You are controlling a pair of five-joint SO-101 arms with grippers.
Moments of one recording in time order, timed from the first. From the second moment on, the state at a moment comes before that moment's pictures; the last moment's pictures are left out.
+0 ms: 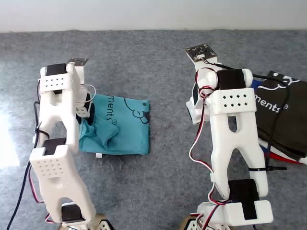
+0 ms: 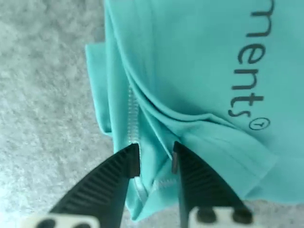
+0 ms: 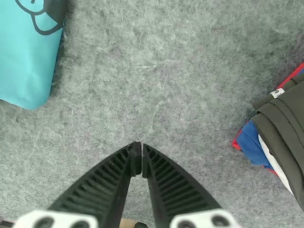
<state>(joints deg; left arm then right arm) -11.7 32.7 -21.8 98.8 -5.0 -8.7 -4.4 -7.5 100.7 11.4</state>
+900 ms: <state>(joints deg) -11.9 33.4 -24.0 98.7 -5.0 -8.7 -4.4 -7.5 100.7 11.4</state>
